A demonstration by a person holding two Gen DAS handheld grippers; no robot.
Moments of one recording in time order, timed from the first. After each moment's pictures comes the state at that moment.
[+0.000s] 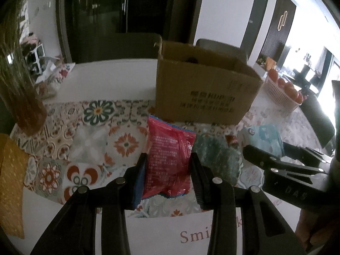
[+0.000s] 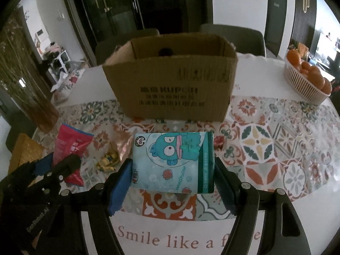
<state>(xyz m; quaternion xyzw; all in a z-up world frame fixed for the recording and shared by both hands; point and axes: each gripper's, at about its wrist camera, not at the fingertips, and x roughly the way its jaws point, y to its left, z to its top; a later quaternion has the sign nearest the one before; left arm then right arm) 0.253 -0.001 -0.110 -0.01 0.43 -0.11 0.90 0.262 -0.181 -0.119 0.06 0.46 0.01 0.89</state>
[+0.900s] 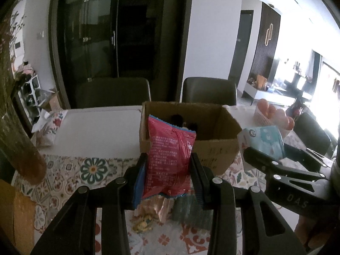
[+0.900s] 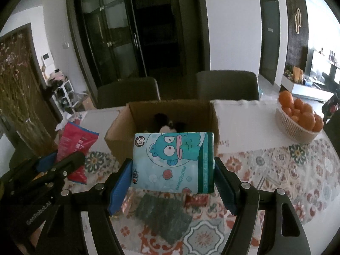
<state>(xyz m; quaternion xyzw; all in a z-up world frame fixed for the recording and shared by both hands) 0.301 -0.038 -0.026 0.01 0.34 -0.14 0.93 0.294 -0.207 -0.033 0.06 0.35 0.01 0.94</state>
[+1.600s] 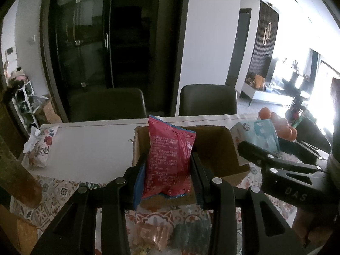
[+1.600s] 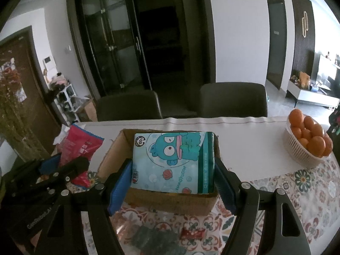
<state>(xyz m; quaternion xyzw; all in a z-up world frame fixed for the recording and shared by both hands) 0.373 -0.065 -0.005 0.01 0.34 -0.15 0.93 0.377 -0.229 -0.010 0.06 0.35 0.02 0.94</state>
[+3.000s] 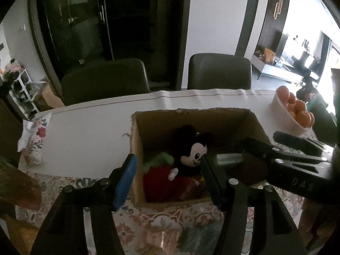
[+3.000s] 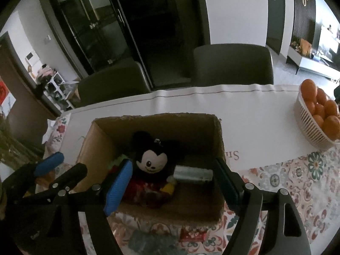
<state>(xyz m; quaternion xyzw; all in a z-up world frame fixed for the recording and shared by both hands) 0.446 -0.088 -0.042 0.05 0.44 -0.13 0.89 0.449 -0.250 -0.057 0.10 0.45 0.01 0.89</state>
